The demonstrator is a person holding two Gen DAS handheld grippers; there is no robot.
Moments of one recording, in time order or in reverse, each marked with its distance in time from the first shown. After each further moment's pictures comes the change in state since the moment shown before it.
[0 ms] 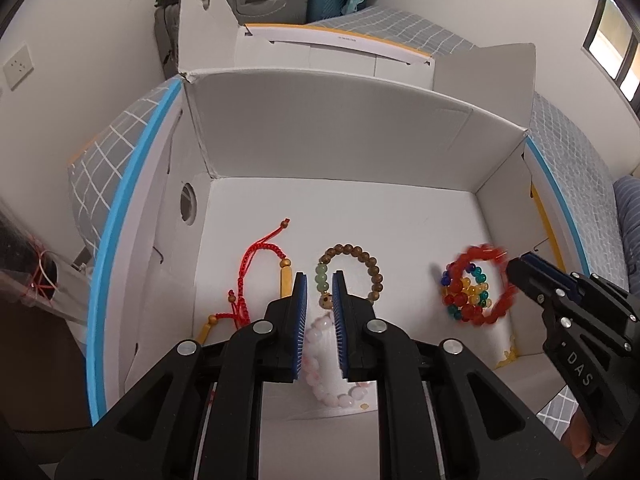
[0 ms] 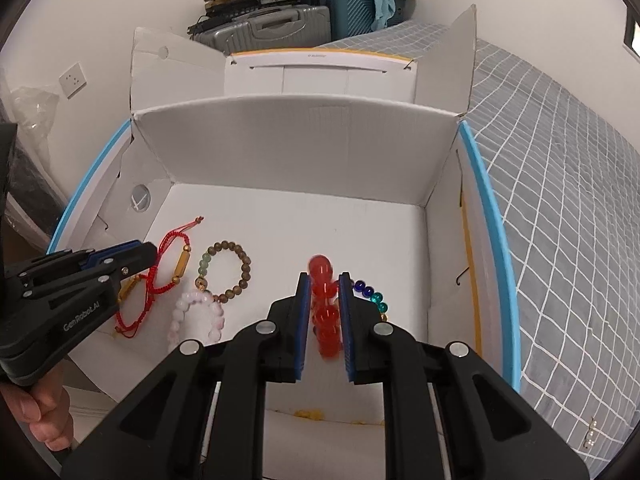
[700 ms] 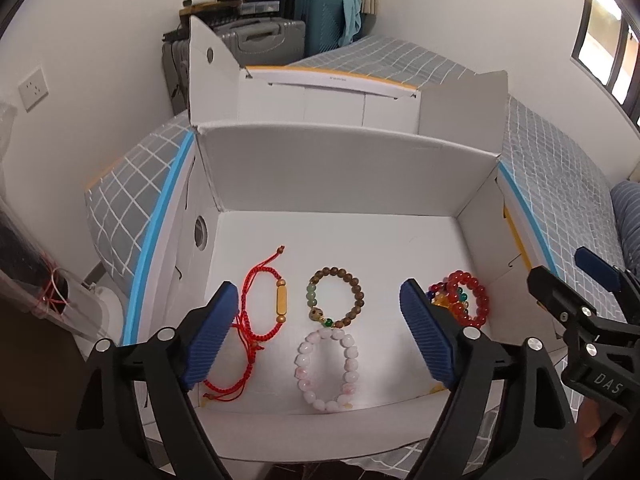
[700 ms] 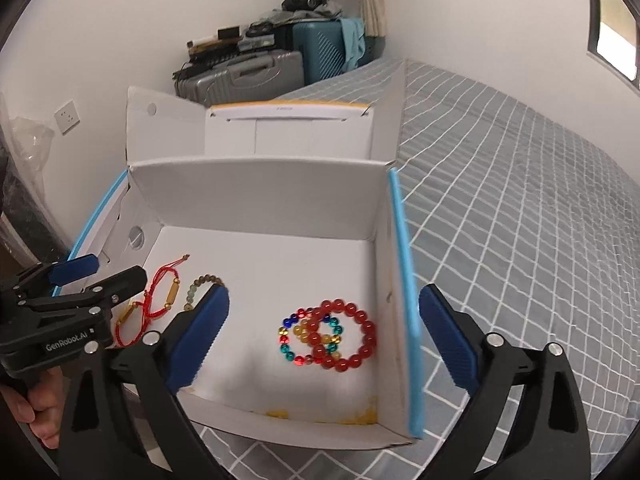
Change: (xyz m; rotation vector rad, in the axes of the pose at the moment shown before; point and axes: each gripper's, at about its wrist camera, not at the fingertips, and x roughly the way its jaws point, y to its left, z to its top) left arm -0.039 -0.018 -0.001 0.017 -0.110 0.024; right arm -0.055 -0.029 -0.003 0.042 -0.149 -0.061
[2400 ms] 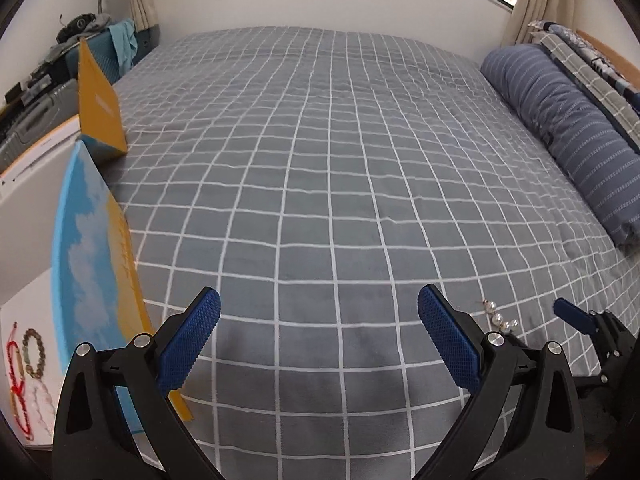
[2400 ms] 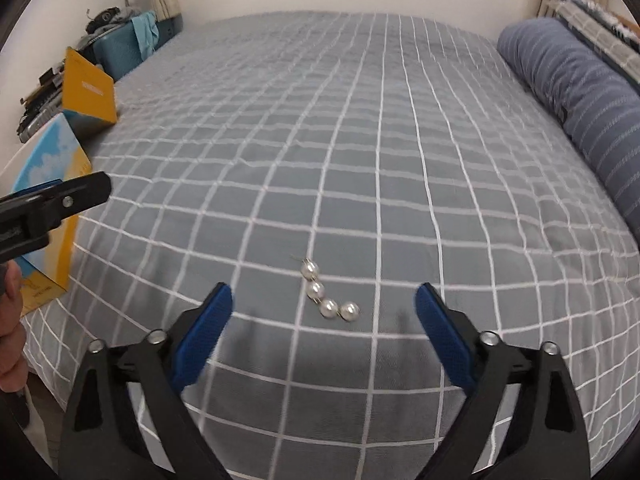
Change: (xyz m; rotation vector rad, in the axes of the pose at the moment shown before) left arm 0.056 -0.326 -0.074 0.464 0.028 -0.322; right arm -0.057 -0.286 -0.206 0.419 0.135 -0.336
